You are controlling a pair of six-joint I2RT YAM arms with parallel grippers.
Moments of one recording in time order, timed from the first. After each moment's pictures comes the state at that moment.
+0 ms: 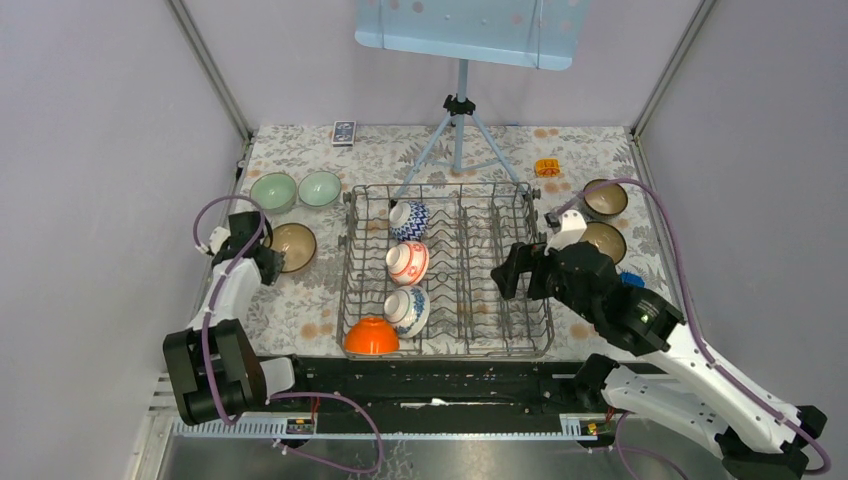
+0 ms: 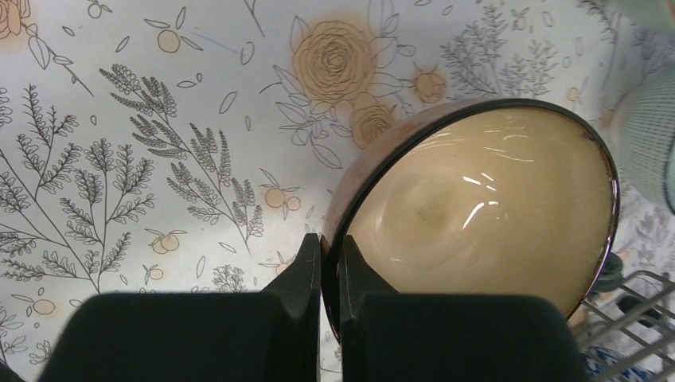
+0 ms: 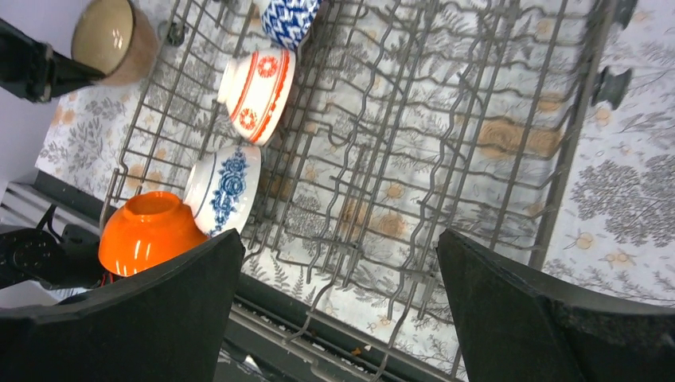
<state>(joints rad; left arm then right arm) 0.25 1.22 0.73 -0.52 -0.20 -0.92 0.84 0.72 0.87 -0.67 0.23 0.56</state>
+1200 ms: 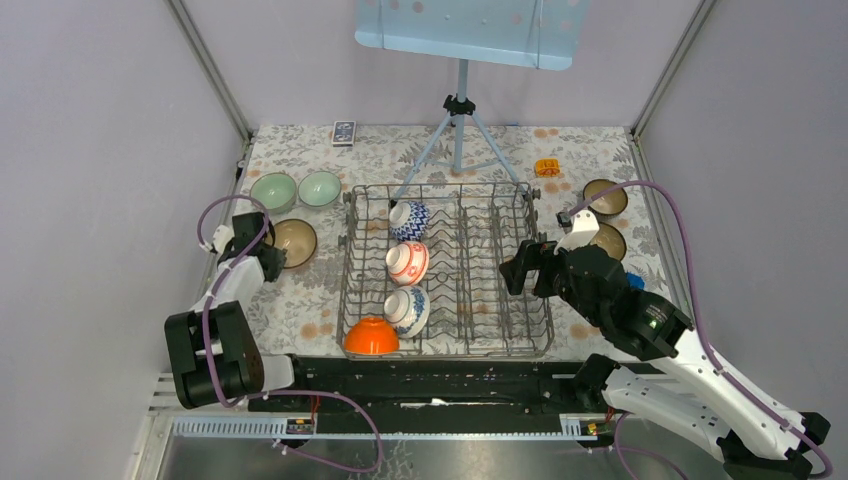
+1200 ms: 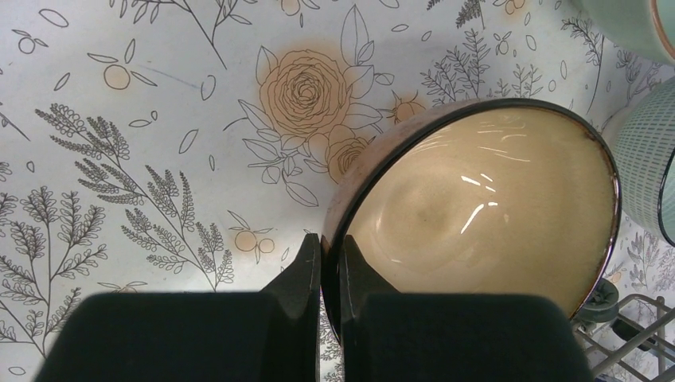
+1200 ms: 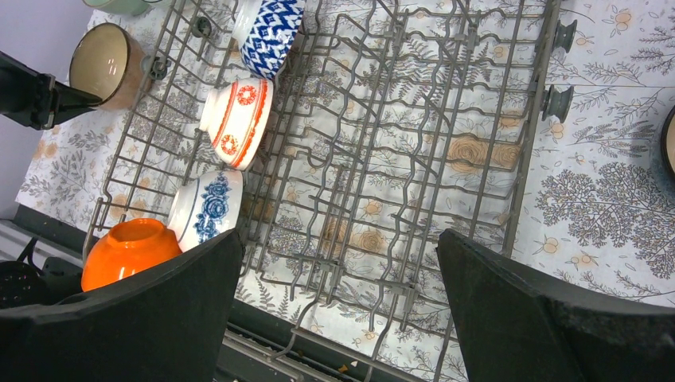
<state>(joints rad) 0.25 1.30 0.66 -0.33 -0.20 -0.92 0.84 0.68 0.87 -0.68 0.33 0.54</state>
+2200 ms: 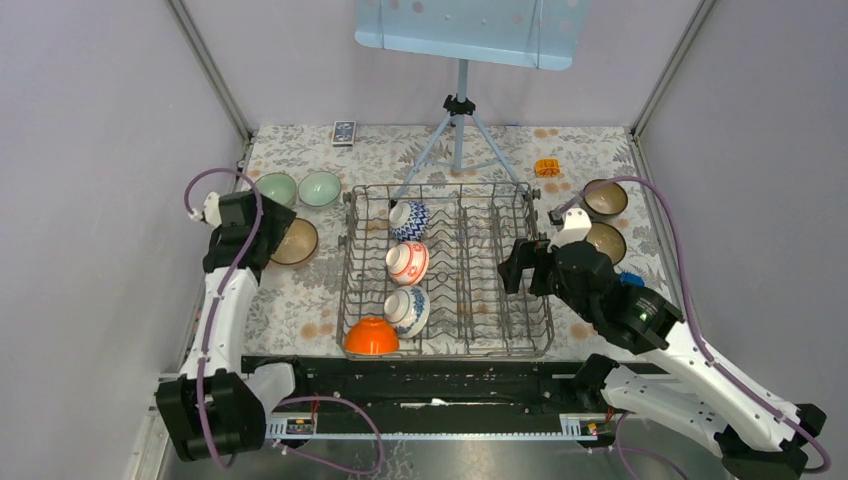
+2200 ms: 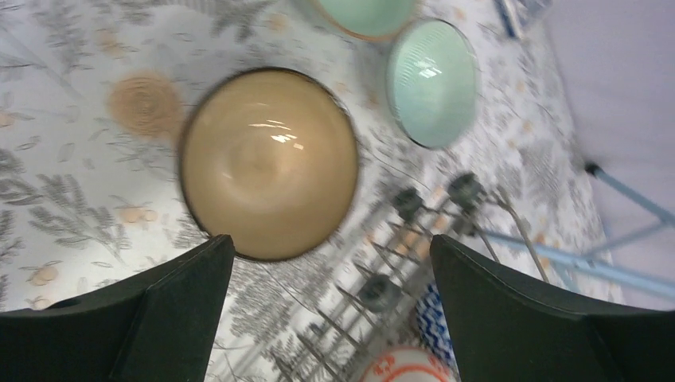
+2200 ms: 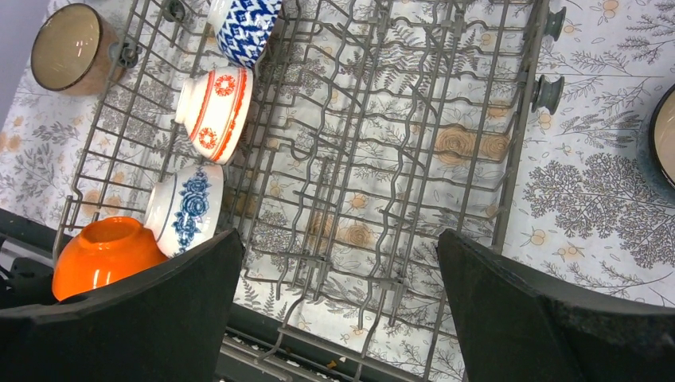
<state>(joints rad) 0.19 1.06 0.82 -0.46 -0.12 -0.89 0.84 0.72 0.87 -0.69 0.35 0.54</state>
